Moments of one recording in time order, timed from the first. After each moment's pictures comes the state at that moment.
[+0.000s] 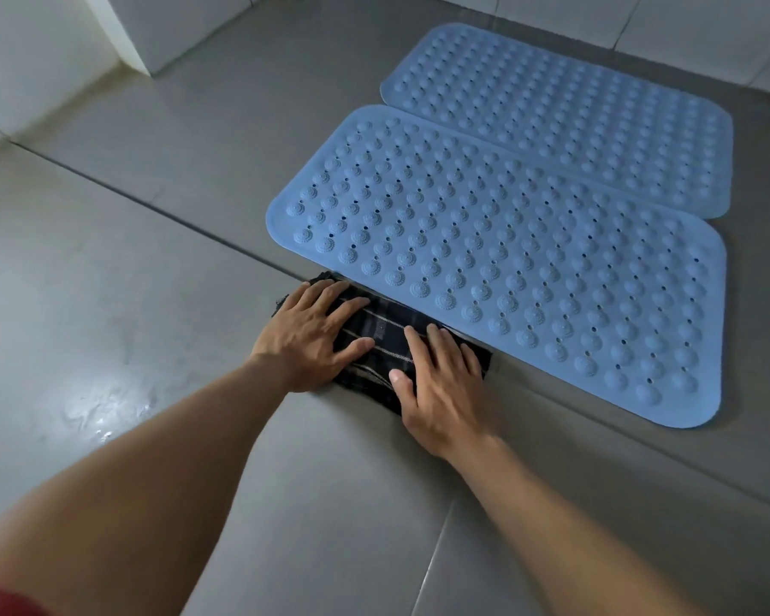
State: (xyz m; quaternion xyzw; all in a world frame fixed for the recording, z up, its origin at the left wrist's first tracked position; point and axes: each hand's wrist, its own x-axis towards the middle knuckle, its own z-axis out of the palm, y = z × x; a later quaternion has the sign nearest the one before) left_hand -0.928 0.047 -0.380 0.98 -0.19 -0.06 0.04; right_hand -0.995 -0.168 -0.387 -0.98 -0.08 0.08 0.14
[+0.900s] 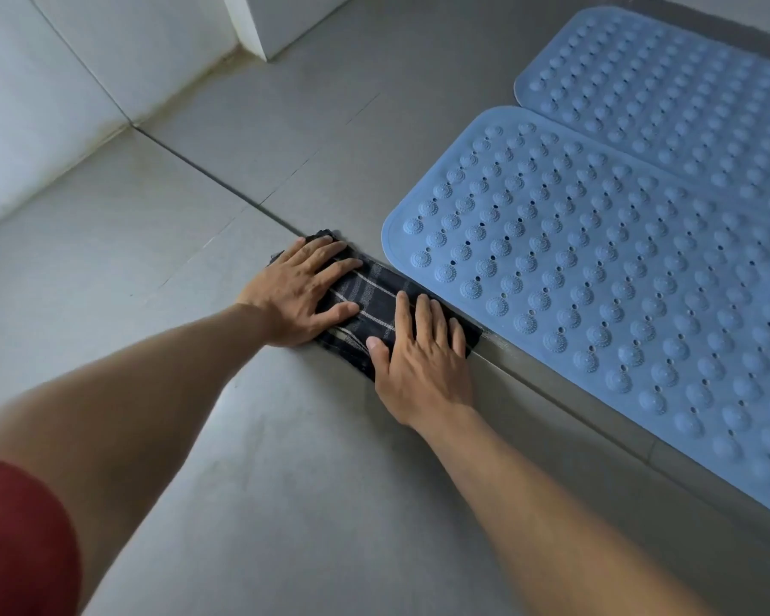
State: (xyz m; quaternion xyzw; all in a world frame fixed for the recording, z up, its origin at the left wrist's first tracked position) left_hand -0.844 0.227 -0.381 0.98 -0.19 -0.08 -0.01; right_hand -0.906 0.007 -0.385 -0.98 -0.12 0.12 0.14
